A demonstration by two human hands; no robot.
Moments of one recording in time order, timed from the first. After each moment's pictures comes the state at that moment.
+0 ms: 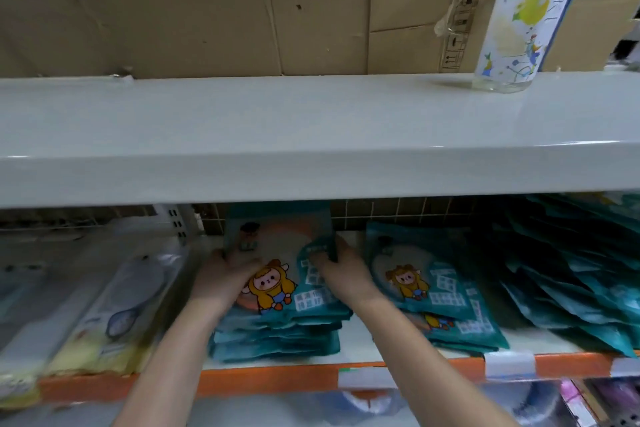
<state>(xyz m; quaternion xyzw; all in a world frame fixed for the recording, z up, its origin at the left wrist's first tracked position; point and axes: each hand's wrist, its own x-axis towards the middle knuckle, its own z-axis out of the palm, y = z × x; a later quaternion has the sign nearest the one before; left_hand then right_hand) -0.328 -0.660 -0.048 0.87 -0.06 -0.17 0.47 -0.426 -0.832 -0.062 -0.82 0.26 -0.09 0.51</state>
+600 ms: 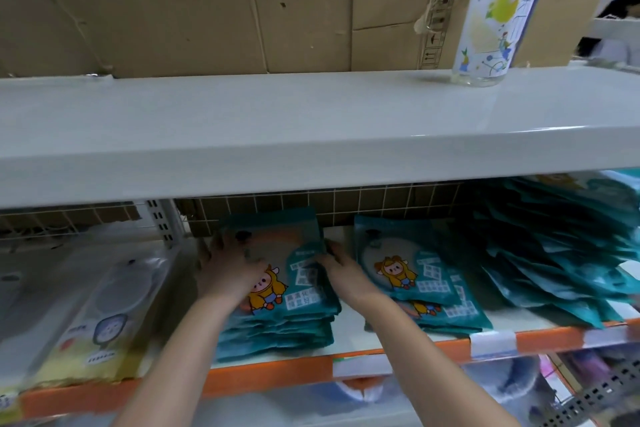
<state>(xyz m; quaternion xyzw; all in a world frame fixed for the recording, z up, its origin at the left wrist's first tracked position) -0.305 -0.681 -0.082 0.96 -0.16 -0.09 0.23 -0.448 -0.836 -0.069 -0.76 0.27 -0.08 0.58</state>
